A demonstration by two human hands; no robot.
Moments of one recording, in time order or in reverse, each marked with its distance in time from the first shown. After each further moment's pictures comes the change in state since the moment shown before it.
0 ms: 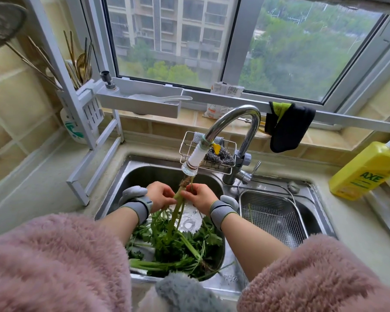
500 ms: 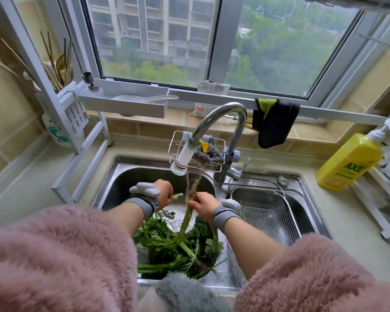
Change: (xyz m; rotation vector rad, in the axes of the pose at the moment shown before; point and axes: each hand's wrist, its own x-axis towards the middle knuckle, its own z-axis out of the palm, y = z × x) left_hand 0.015 0.033 0.008 0.634 -0.101 0.071; right_hand -0.014 0.026 -0.021 -0.370 -0.011 0.170
